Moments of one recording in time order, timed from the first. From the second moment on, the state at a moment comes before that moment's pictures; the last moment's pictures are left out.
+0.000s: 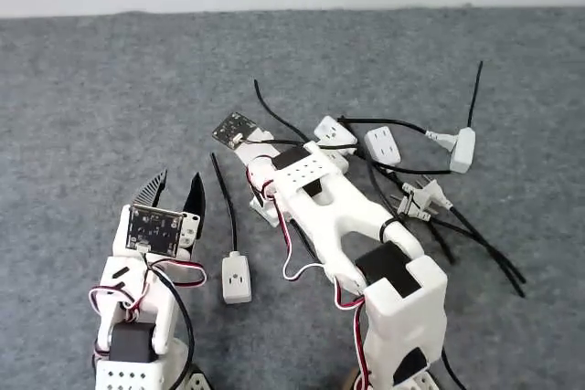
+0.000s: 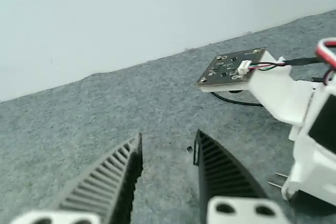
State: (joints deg) left arm -1.6 -102.7 97.2 34.9 -5.2; right arm -34.2 20.7 11.5 53.8 17.7
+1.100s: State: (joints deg) left arm 3.3 -102.7 97.2 36.9 -5.2; right arm -33.9 20.0 13.5 53.1 17.5
